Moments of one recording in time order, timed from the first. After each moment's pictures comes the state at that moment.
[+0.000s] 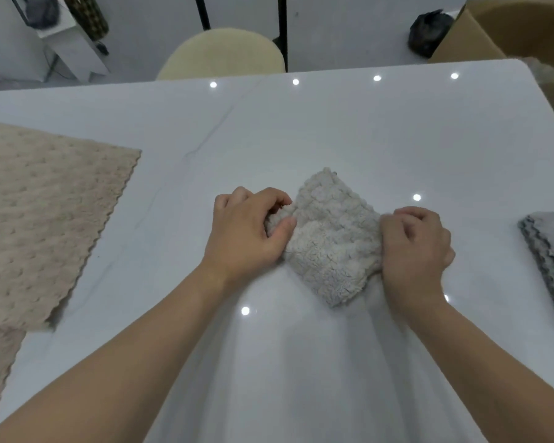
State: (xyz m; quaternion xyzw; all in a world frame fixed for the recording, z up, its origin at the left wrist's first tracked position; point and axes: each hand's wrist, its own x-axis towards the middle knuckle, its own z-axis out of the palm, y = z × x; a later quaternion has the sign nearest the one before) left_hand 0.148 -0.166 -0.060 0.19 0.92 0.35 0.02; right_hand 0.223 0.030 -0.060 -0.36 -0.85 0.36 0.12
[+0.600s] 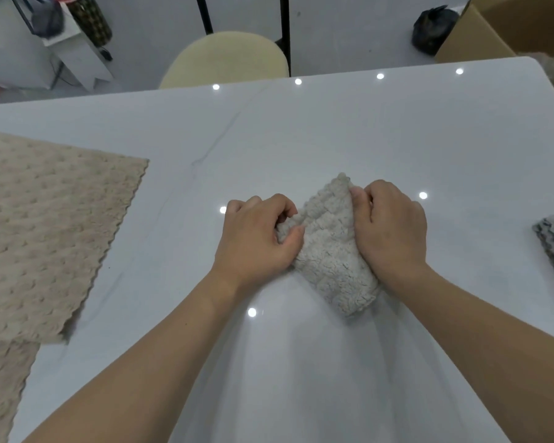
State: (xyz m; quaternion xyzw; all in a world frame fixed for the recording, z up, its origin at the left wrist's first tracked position) left_hand 0.137 -0.166 -0.061 0.21 0.92 0.33 0.03; right_hand 0.172 0.027 -0.076 -0.18 -0.96 0.20 0.11
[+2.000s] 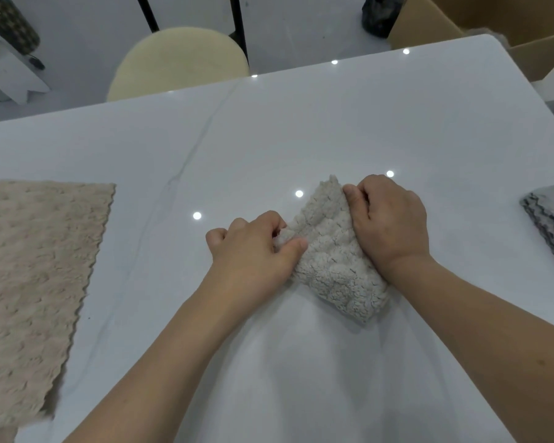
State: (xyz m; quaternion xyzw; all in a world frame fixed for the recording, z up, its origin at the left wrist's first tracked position) left_hand 0.127 -0.174 -0.037 0.14 0.90 0.34 0.24; right_hand 0.166 0.026 -0.081 -0.20 -0.96 0.18 0.12
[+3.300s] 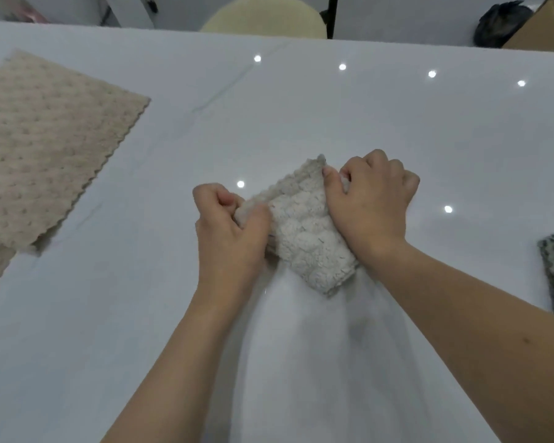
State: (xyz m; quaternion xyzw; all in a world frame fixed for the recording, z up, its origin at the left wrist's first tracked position) left_hand 0.214 -0.136 -0.053 -0.13 0.80 0.59 -0.04; right_hand 0.163 0.034 -0.079 -0.10 -0.98 0.16 0.08
